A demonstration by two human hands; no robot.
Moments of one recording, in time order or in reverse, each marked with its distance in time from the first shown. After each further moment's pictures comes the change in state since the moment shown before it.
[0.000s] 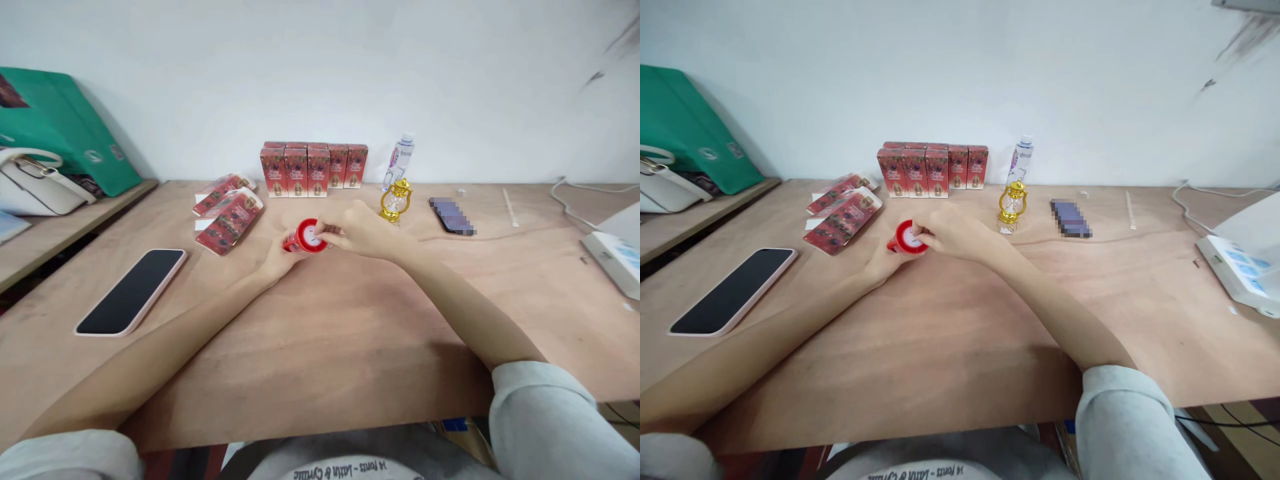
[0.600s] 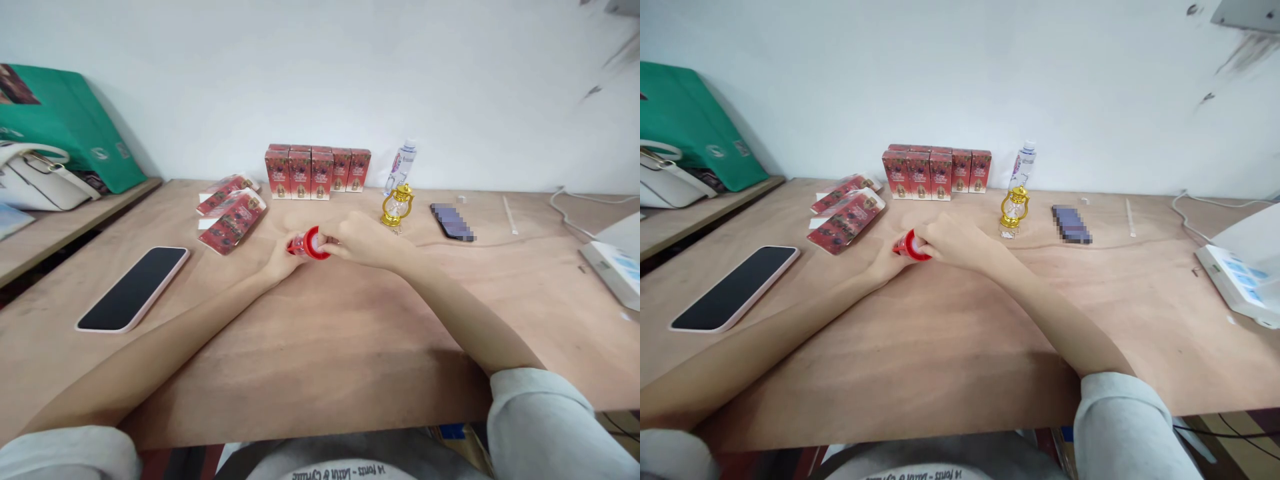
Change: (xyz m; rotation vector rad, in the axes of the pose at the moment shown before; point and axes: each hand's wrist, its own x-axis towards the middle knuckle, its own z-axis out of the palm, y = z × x) left_hand 0.004 -0.010 -0.004 0.136 -0.046 0.141; right_hand 0.000 -0.010 -0.001 -0.105 -0.136 0.001
